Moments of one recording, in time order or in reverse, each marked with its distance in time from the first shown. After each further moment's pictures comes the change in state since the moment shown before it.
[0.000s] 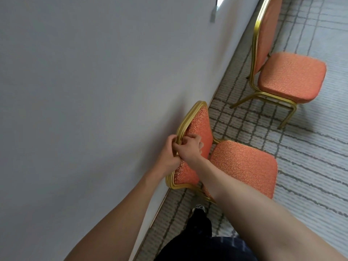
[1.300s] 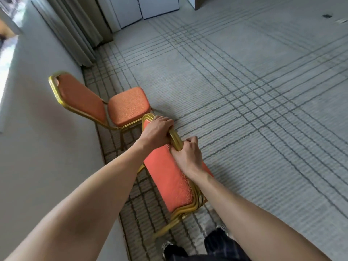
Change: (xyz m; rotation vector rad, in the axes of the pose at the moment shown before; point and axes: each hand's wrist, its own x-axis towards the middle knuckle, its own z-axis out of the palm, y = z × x) left_hand -0.085 0.317 0.435 0.989 -0.574 1.492; right_hand -0.231 0.277 -0.366 0.183 0.902 0.268
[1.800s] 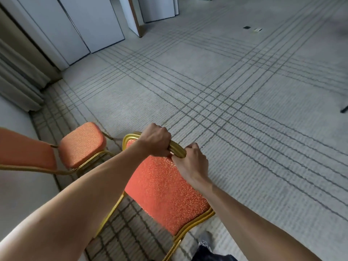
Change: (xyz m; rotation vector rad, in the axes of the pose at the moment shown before) left_hand 0.183 0.218 0.006 0.604 -0.348 0.345; right_hand 0.020 0.154 -0.189 -0.018 0.259 0.166
